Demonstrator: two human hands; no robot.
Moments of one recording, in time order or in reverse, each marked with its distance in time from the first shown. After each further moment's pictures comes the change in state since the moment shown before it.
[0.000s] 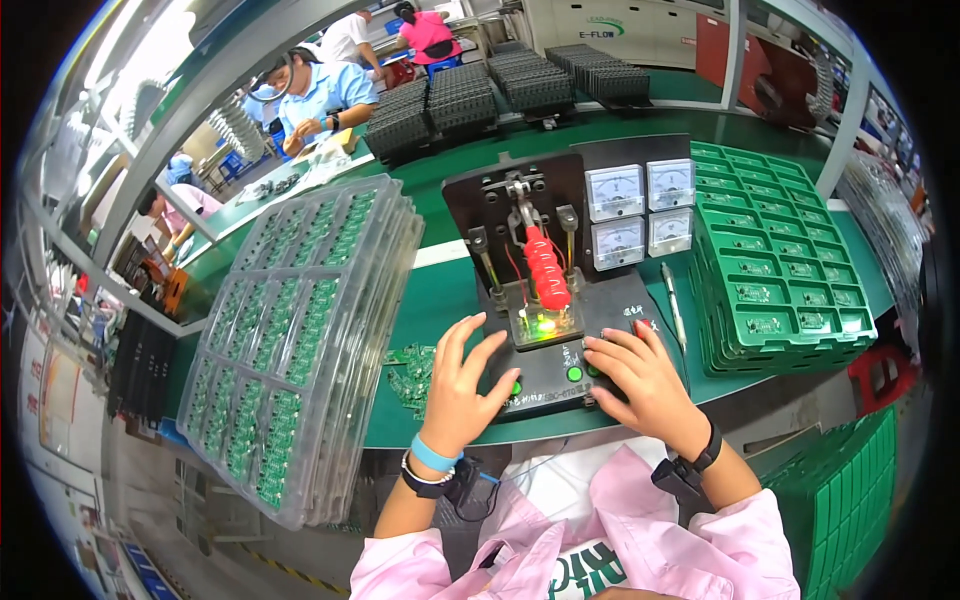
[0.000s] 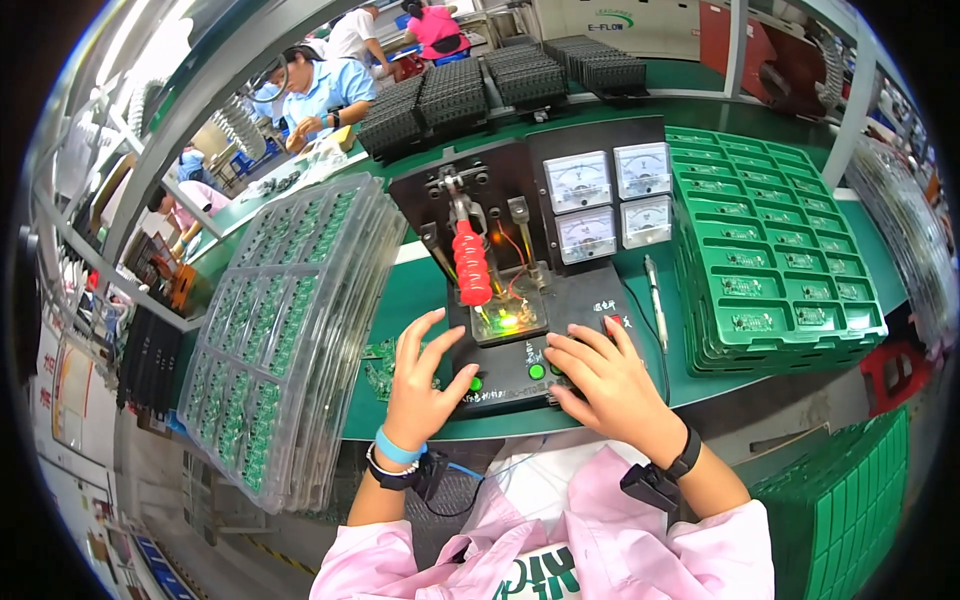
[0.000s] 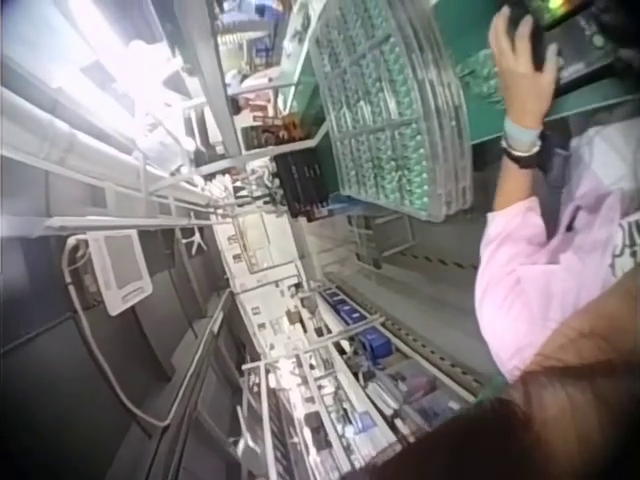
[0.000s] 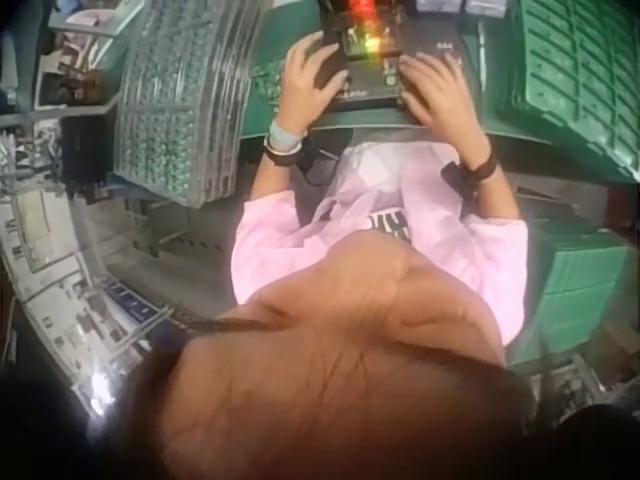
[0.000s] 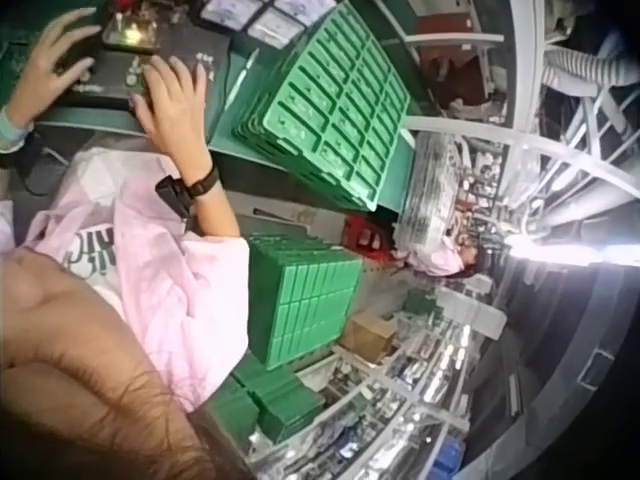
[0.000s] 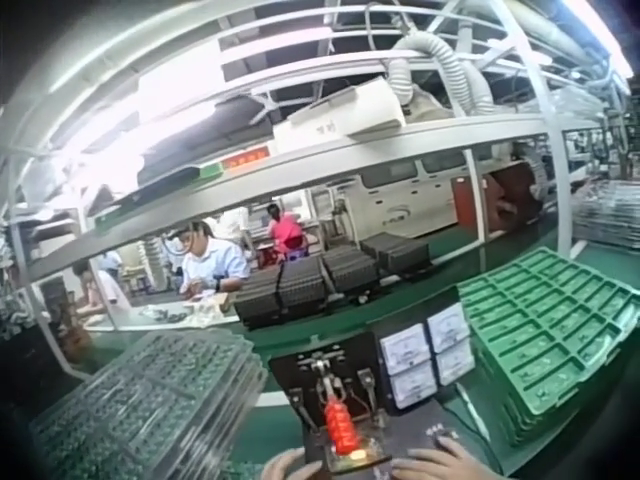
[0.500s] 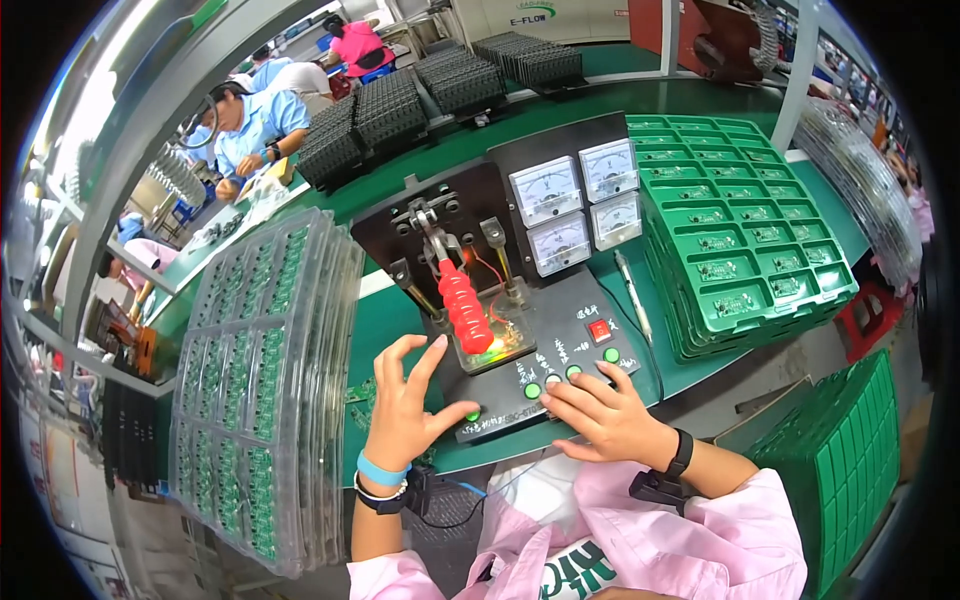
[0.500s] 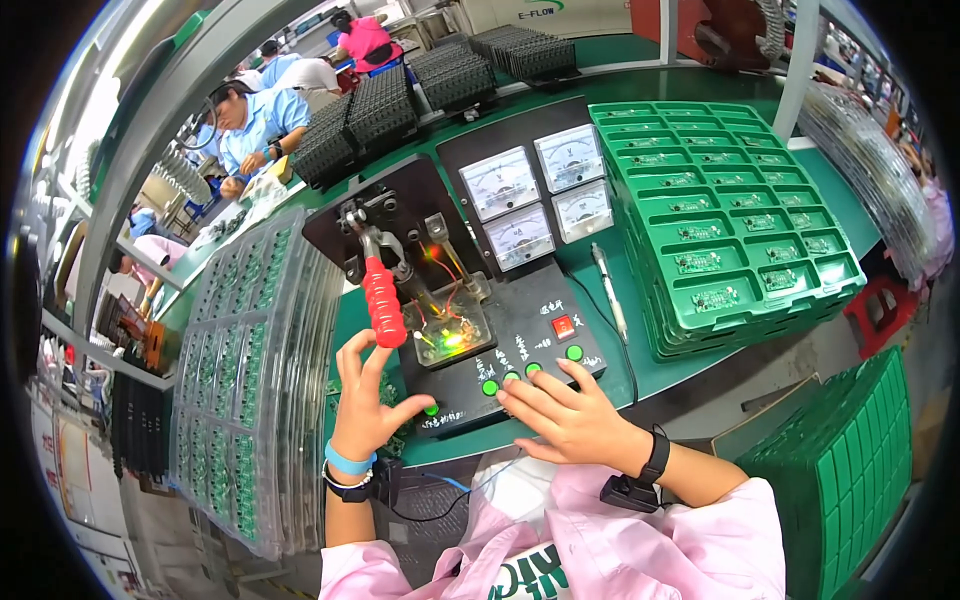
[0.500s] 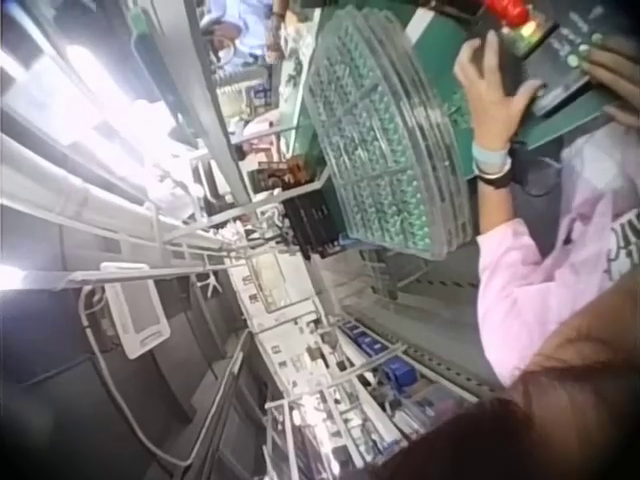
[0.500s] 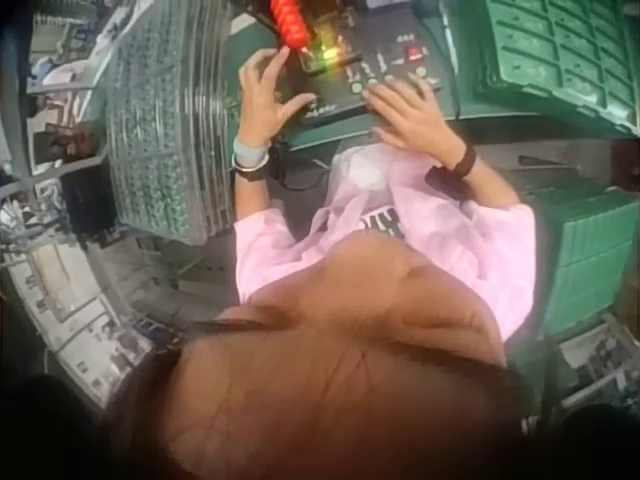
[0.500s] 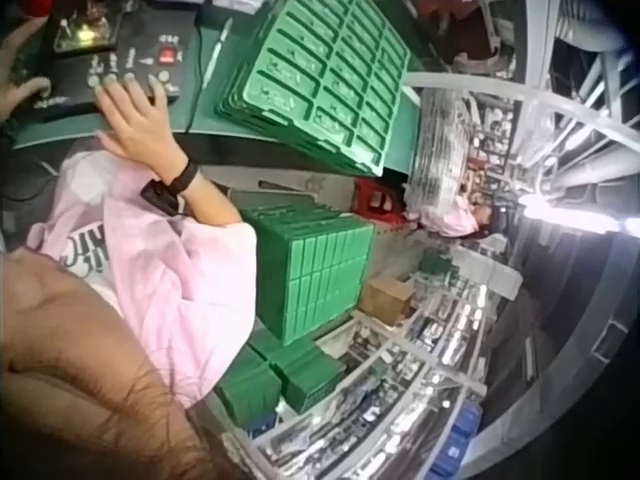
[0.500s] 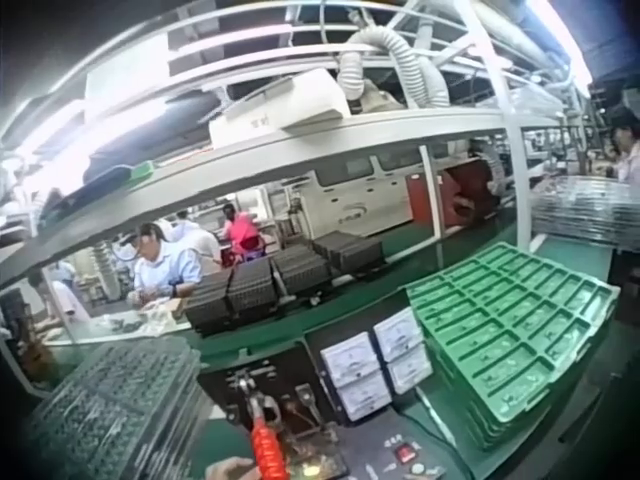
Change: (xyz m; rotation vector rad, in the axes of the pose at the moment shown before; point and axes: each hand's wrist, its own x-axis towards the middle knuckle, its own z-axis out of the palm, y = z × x) left_hand 0.022 -0.022 -0.012 -0.023 -0.221 0.103; right_hand -0.038 -0.010 0.026 -0.254 0.007 -0.037
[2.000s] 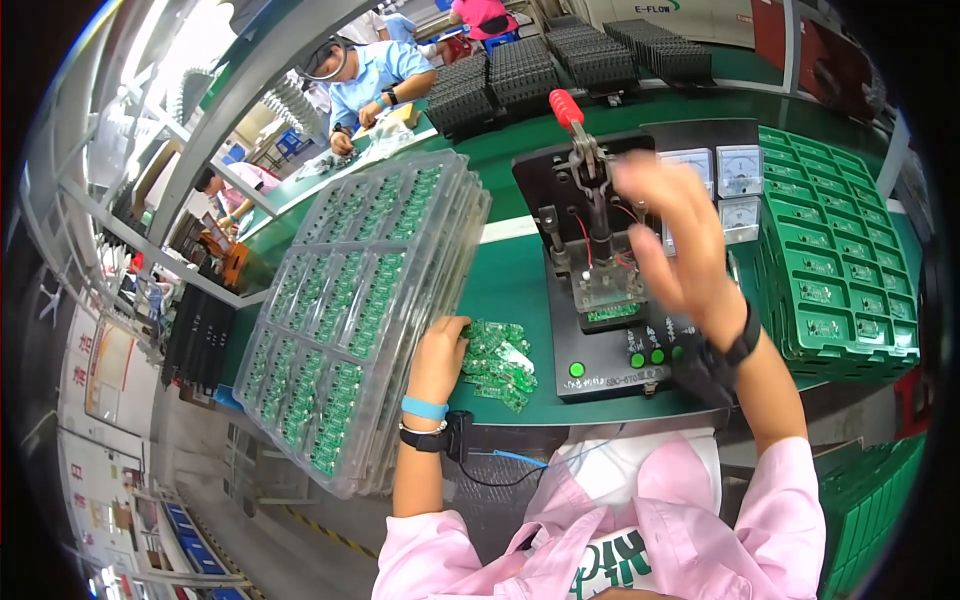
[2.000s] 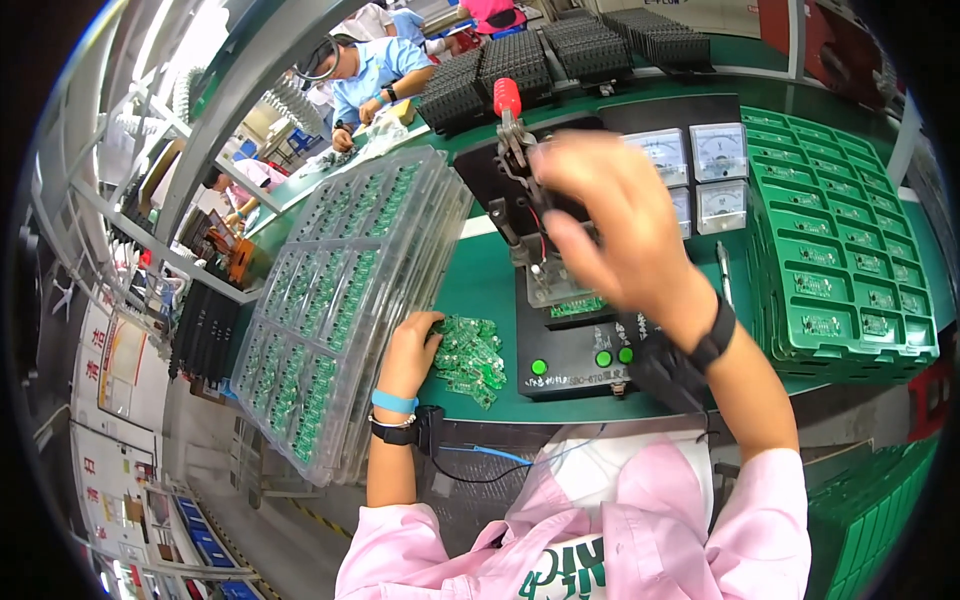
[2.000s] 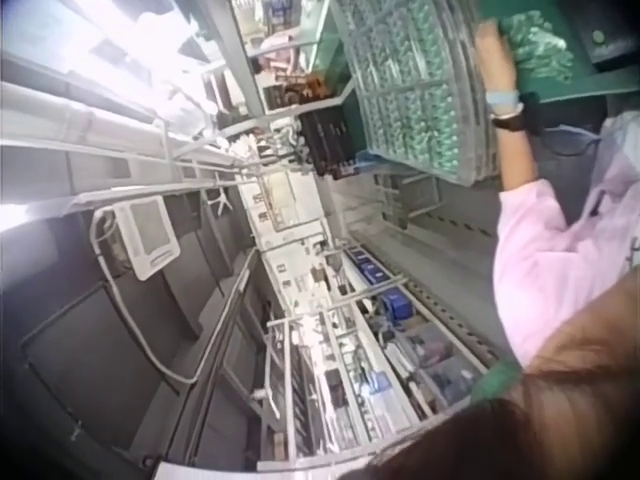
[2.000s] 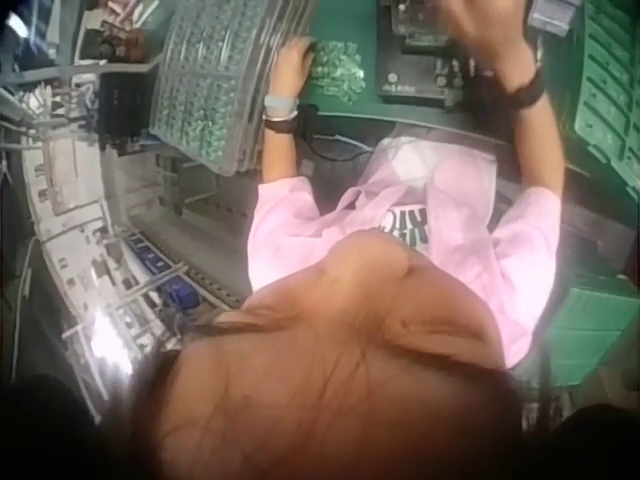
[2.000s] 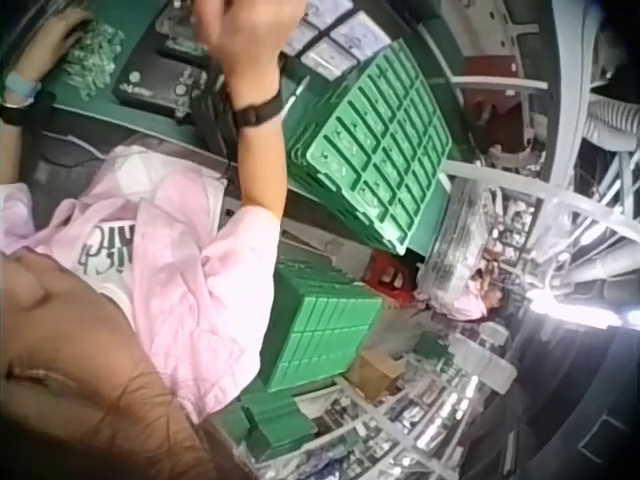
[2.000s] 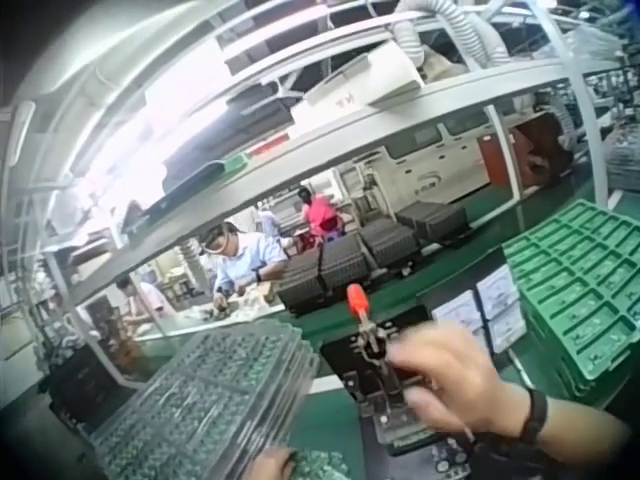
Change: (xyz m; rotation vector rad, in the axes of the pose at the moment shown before) left_hand -0.061 -0.074 -0.032 0.240 -0.041 -0.397; right_hand 0.182 0.045 -0.036 0.296 0.614 -0.237
